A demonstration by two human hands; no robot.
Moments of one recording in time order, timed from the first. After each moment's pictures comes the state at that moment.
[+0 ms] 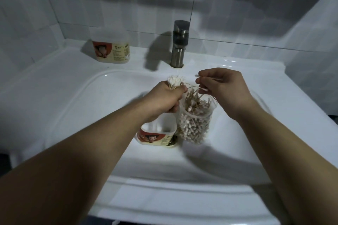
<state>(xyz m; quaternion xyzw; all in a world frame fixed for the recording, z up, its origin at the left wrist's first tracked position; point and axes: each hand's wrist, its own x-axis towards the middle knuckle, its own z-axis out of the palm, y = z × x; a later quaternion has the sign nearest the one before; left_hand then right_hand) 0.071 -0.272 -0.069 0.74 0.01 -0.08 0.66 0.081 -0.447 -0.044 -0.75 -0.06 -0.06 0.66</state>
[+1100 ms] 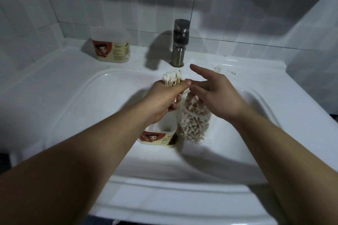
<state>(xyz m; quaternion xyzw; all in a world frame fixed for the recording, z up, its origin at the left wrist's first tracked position) 0.070 -0.277 -0.071 0.64 0.06 -0.06 0.77 0.070 -0.439 -0.049 -0.85 -0.16 -0.03 0.49</state>
